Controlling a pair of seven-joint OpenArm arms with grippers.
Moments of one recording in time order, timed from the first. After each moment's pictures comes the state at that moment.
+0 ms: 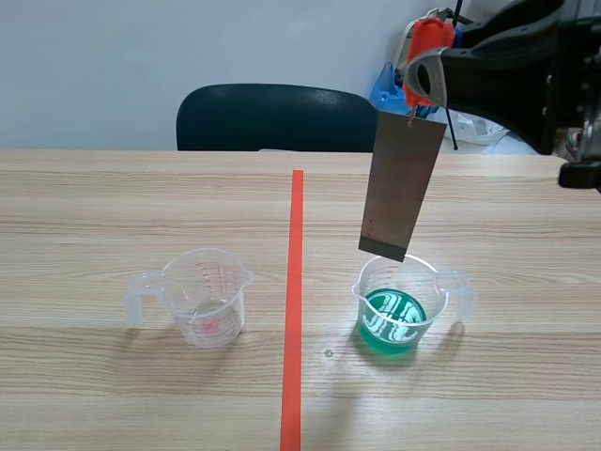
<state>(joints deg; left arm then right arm) 80.3 -36.4 -29.0 116.3 -21.4 -13.5 -32.4 -10.4 51.7 2.5 121.9 48.1 38.7 -16.7</state>
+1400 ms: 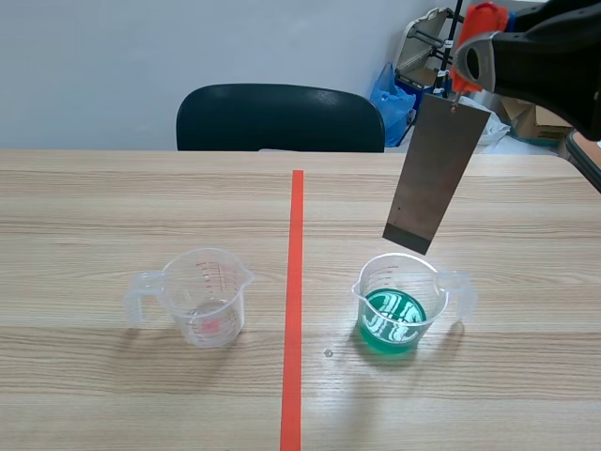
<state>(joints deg) 80.3 -36.4 -29.0 116.3 -21.4 -13.5 -32.4 -16.3 51.6 11.5 121.9 48.1 38.9 -16.4</state>
